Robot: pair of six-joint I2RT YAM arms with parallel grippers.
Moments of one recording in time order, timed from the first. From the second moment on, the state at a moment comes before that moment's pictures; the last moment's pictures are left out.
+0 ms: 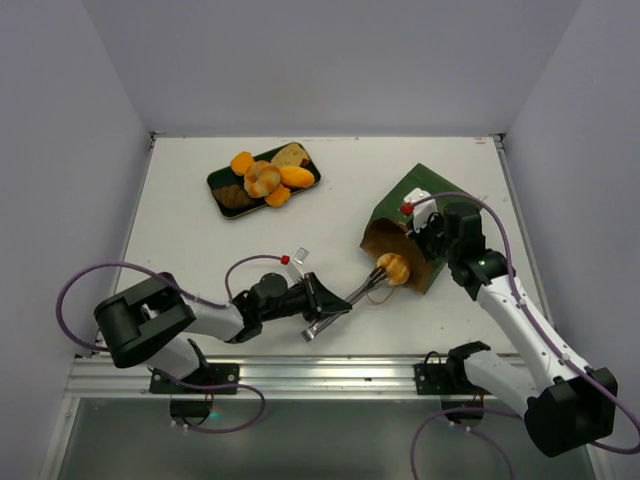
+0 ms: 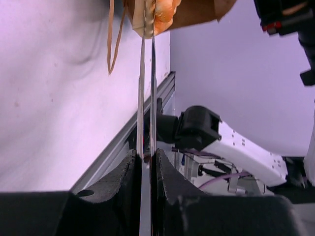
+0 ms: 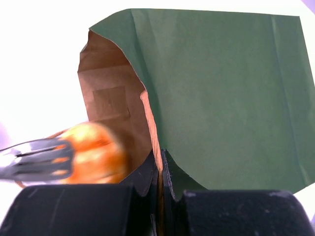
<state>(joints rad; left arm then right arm) -0.96 1.52 0.32 0.94 0.24 -1.40 0.29 0.98 0.76 -0.37 -0.15 -0.41</state>
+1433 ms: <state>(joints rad) 0.00 1.10 0.49 0.42 0.51 -1.26 0.23 0.93 0.73 -0.34 -0.10 -0.36</state>
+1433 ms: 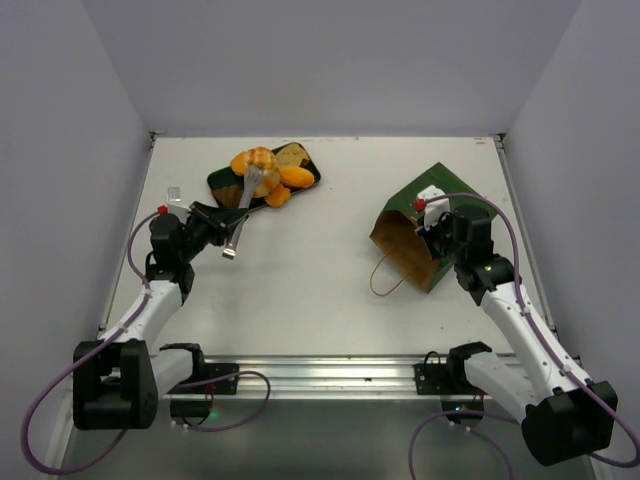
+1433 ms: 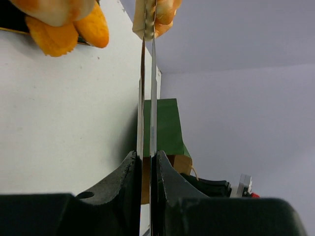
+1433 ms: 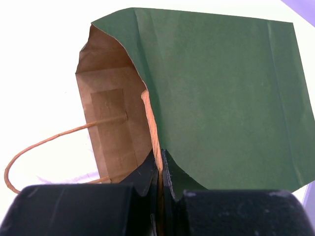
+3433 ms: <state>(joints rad) 0.34 1.61 0.66 0.48 0.65 -1.25 0.23 0.93 0.73 -0.34 -0.11 -0.36</state>
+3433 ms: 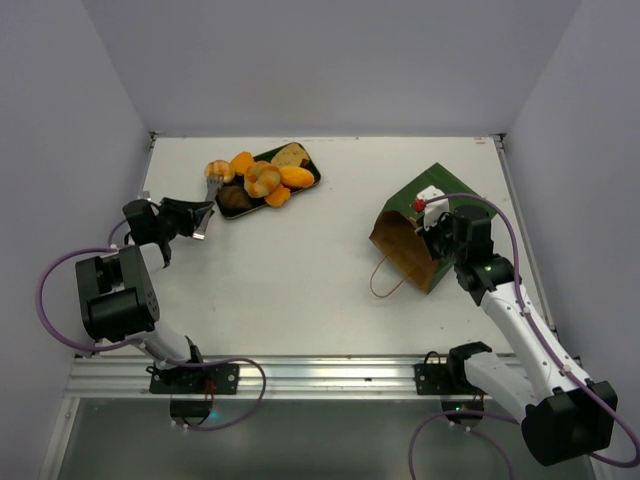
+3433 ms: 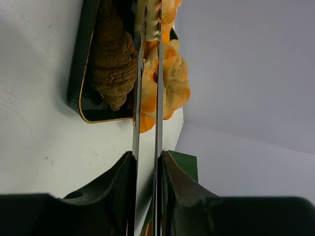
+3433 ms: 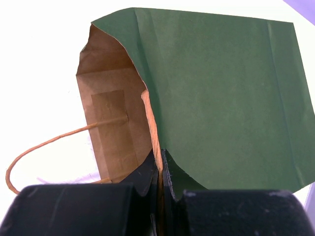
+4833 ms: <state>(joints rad) 0.35 1.55 0.66 0.45 0.68 -1.24 0.23 0.93 0.73 -0.34 -0.12 -0.36</state>
